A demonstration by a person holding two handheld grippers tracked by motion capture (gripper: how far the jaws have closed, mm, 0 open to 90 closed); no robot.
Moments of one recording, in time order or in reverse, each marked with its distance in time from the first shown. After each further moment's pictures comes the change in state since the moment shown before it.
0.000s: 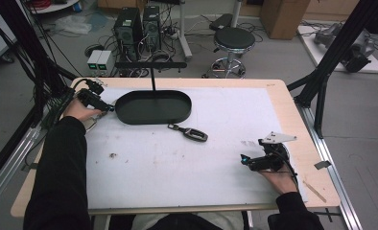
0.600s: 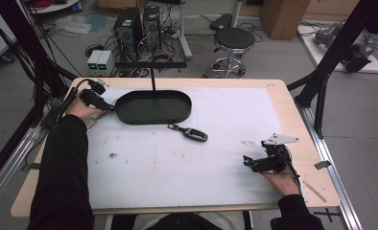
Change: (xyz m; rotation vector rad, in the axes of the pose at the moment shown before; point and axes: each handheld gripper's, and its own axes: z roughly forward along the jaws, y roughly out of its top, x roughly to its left) left arm 0.007 0.001 0.015 0.029 -0.035 0.015; right arm -0.003 -0.007 -0.004 0.024 -0.025 0.018
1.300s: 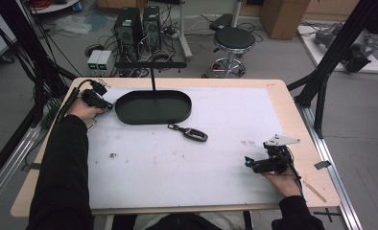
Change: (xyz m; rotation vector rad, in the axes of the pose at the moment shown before) left arm 0.001 0.001 -0.005 -0.011 -0.072 0.019; right arm -0.002 -0.004 -0.003 0.011 -0.020 0.012
